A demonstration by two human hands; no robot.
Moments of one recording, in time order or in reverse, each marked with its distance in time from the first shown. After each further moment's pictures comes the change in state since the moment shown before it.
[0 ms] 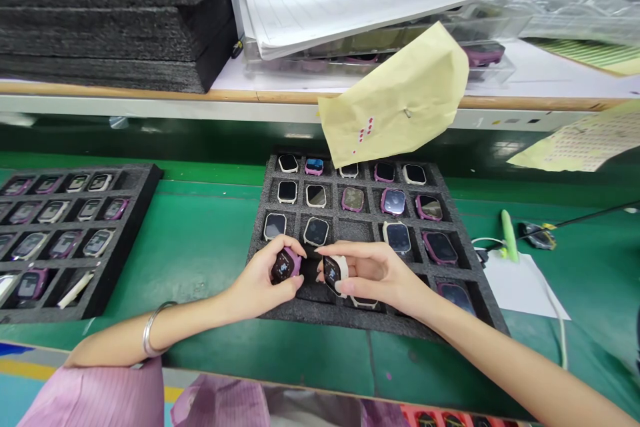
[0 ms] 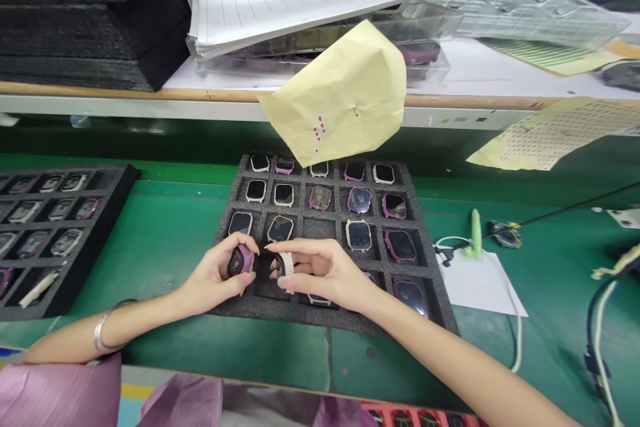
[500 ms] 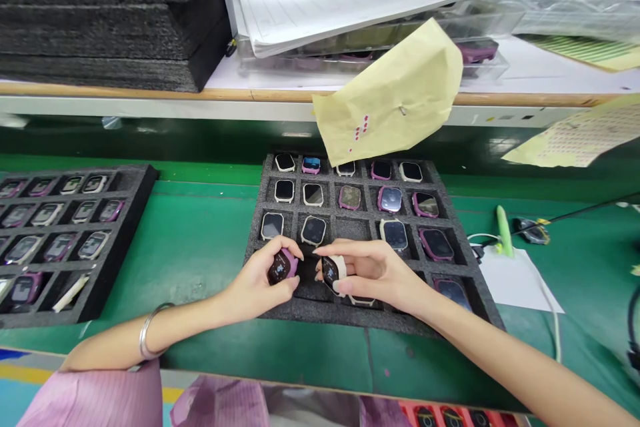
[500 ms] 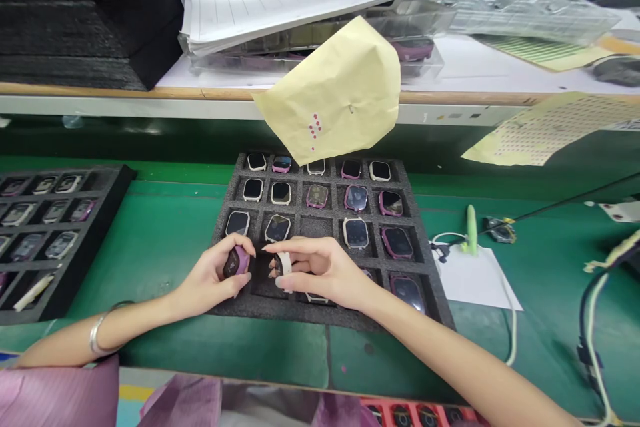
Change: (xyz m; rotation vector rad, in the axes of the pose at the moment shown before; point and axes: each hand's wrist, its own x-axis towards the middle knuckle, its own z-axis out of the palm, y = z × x) left_hand -0.001 0.003 0.000 -0.001 -0.020 -0.006; right_hand -0.001 -0.001 0.000 -0.014 0.017 -0.017
